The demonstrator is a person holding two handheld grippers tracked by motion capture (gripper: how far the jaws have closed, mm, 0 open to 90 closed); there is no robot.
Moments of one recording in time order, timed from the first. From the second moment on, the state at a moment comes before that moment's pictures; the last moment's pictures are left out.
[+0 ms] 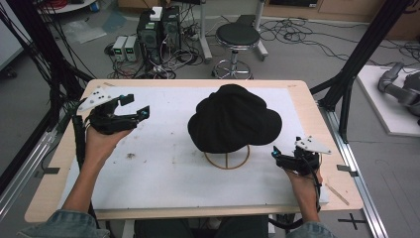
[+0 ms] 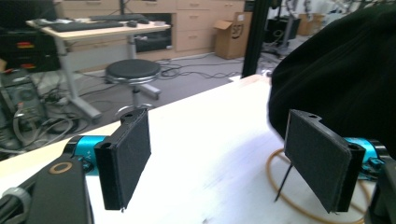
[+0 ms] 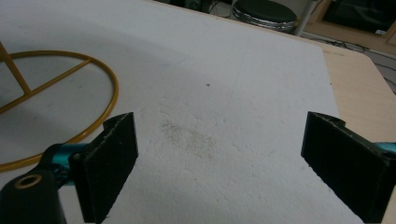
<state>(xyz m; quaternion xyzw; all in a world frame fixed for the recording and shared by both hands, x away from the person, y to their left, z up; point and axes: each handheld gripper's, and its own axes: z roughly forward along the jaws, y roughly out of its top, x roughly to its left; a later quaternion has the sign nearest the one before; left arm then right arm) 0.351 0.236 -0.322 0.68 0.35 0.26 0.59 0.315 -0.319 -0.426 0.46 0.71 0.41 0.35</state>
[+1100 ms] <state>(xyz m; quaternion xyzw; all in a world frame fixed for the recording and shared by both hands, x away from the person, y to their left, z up) 0.321 0.301 -0.405 0.68 0.40 0.30 0.54 0.316 -0.317 -0.425 0.46 0.70 0.41 0.35</state>
